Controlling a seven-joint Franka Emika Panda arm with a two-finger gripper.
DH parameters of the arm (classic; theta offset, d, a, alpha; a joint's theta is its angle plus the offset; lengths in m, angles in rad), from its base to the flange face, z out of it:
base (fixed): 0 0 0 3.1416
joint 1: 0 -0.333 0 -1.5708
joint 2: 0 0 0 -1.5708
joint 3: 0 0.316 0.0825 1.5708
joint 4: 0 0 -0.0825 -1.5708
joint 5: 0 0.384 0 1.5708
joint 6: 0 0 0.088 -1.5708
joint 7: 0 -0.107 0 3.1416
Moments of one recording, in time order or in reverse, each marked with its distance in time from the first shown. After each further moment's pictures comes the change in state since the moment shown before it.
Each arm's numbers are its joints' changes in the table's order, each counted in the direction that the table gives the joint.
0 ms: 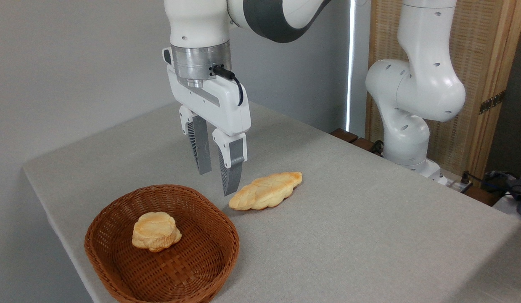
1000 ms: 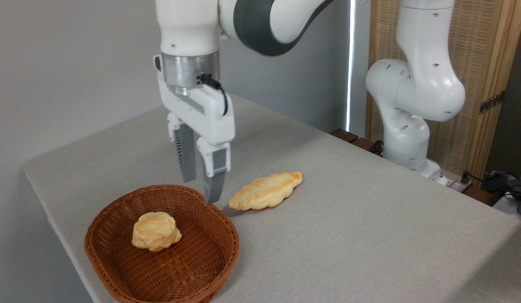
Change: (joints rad) arm 0.016 -0.048 -0.010 -0.002 0.000 0.119 0.000
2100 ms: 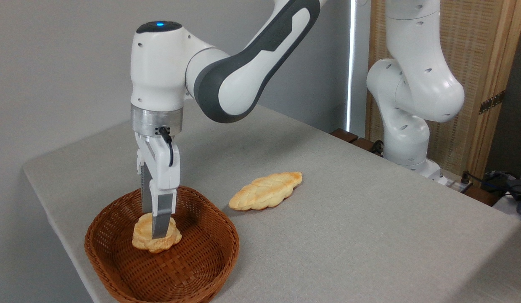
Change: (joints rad) arm 0.040 -0.221 -0.069 -0.001 0.001 0.356 -0.048
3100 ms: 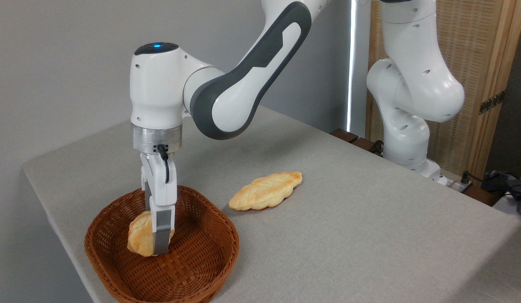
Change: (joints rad) arm -0.001 -0.059 0.000 0.000 0.068 0.042 -0.012
